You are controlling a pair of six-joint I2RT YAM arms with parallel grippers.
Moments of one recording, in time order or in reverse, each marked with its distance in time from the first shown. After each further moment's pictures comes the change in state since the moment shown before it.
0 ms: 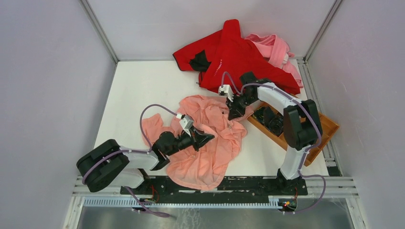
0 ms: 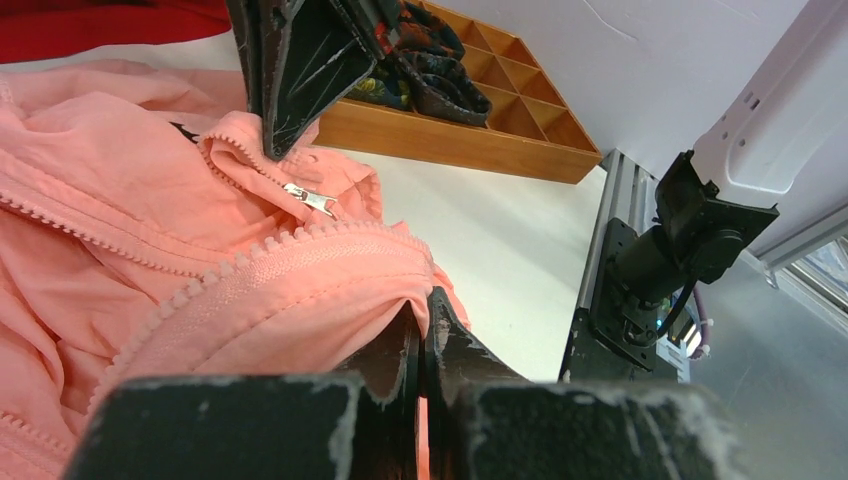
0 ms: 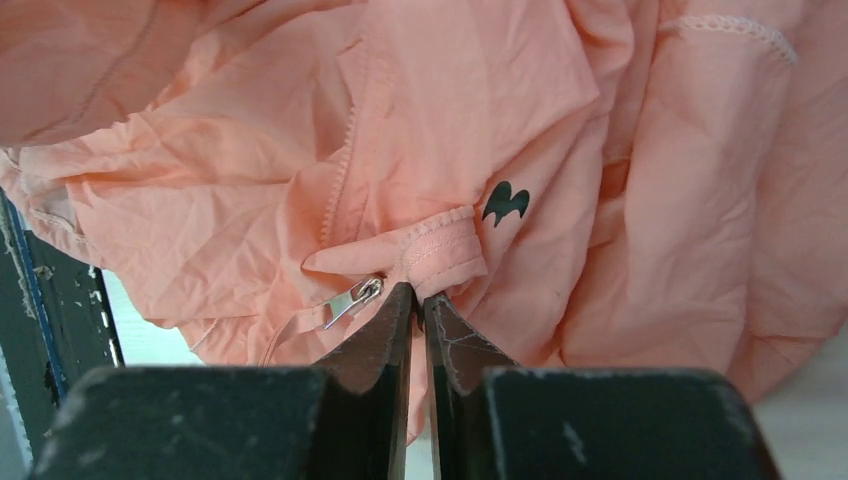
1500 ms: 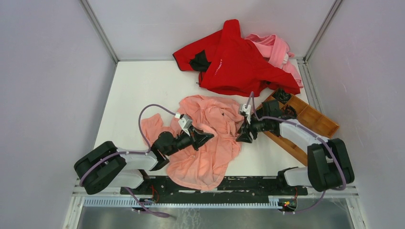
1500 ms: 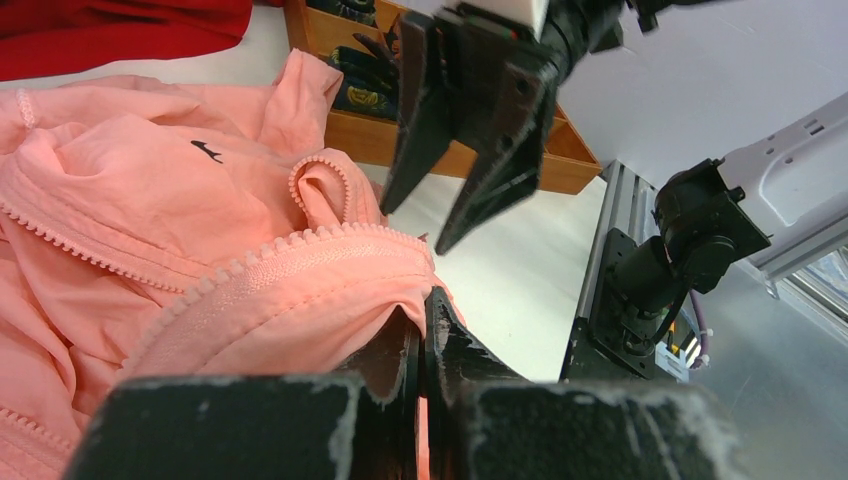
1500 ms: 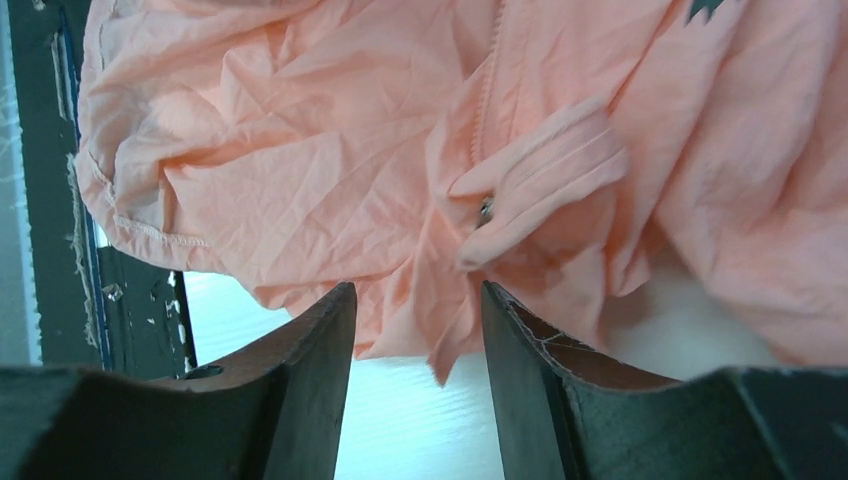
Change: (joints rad) left arm 0.000 -0.043 0.000 -0.026 -0.018 0.000; right arm -0.108 -0.443 -0.629 0.427 -0.174 0.180
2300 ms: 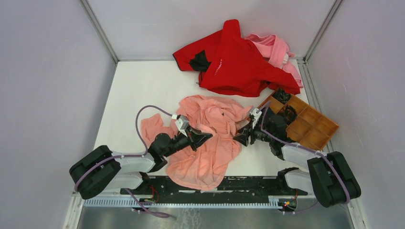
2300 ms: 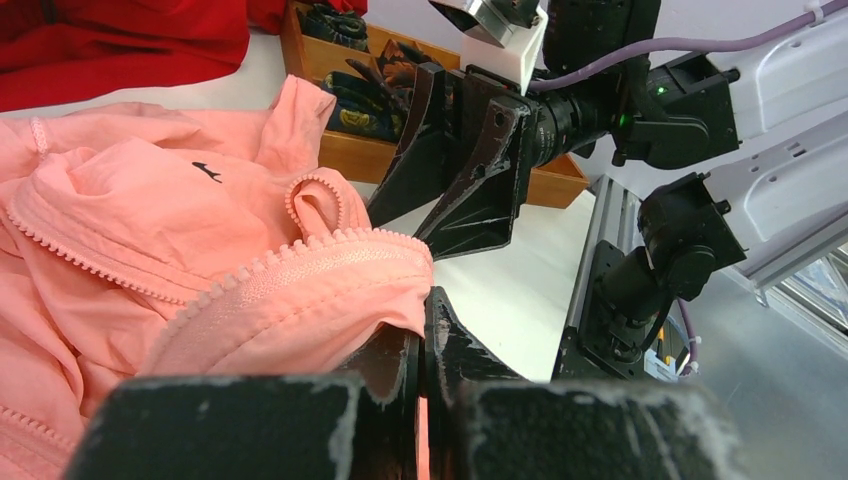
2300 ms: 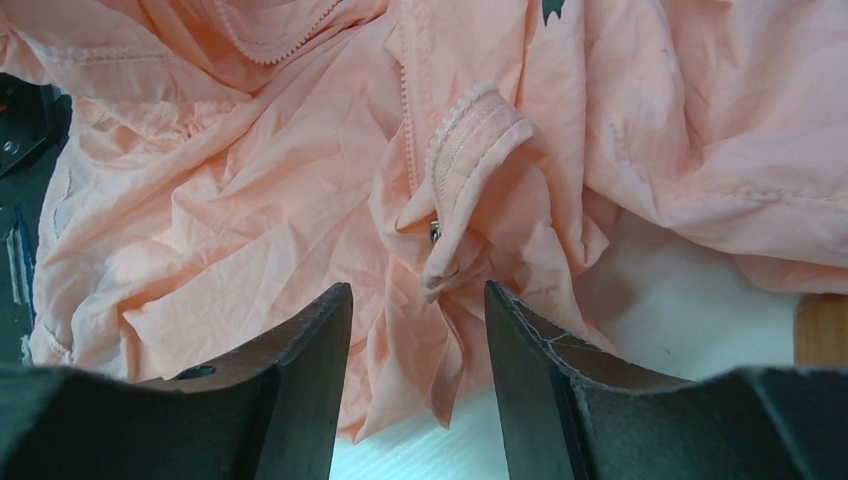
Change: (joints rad) left arm 0.000 -0.070 -0.025 -0.001 -0.005 0.000; right arm 0.021 -0.204 -0.484 0.880 0.148 0.608
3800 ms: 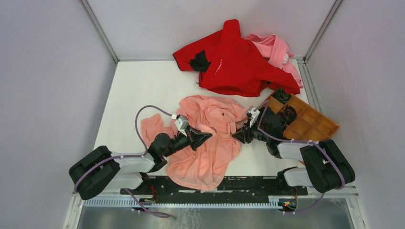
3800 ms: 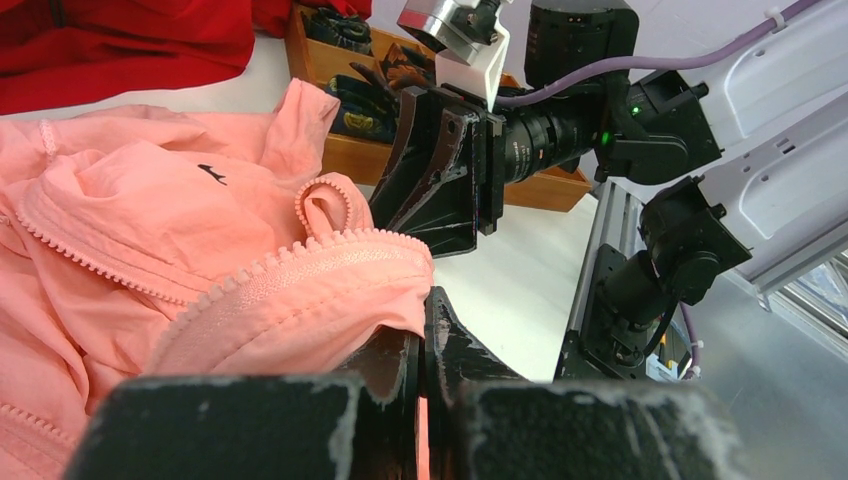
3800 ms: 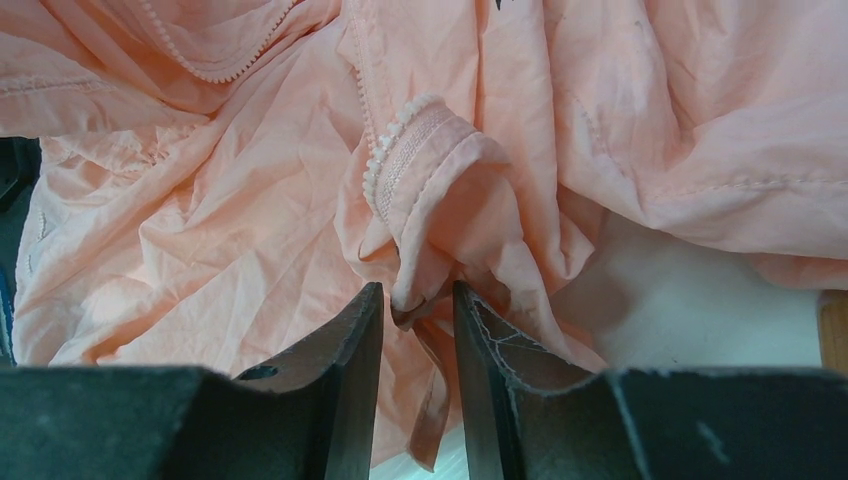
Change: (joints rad) left arm 0.000 -0.009 0.000 -0.003 -0.010 0.000; right arm 0.043 0.150 -0.006 0.171 0.102 0.102
